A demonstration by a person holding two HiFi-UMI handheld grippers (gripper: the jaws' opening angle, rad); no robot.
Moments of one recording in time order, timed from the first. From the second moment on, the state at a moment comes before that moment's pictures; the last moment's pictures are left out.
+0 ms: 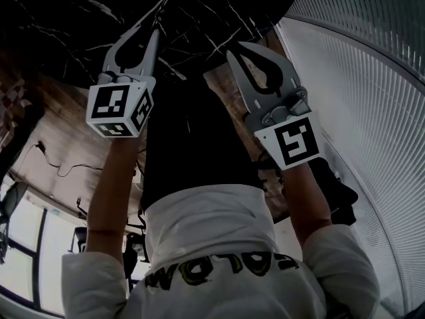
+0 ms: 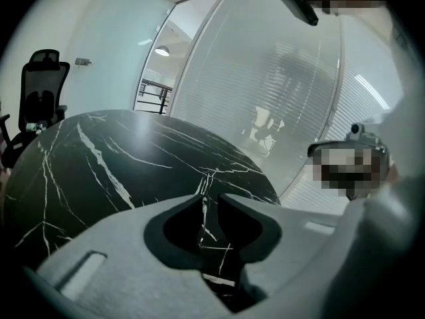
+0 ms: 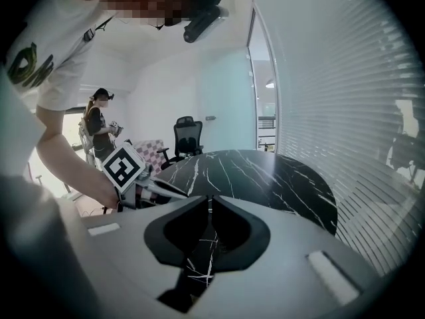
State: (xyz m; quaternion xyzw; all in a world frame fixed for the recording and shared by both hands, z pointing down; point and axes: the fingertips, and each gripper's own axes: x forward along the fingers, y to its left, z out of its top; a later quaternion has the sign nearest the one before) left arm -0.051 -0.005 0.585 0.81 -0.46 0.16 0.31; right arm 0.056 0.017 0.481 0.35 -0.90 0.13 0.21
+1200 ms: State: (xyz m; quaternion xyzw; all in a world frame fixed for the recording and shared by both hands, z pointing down) left arm -0.023 0.047 0.244 0.88 -0.43 0.03 0.18; right arm 0.054 0.042 0.206 0.39 -0.91 0.06 0.07
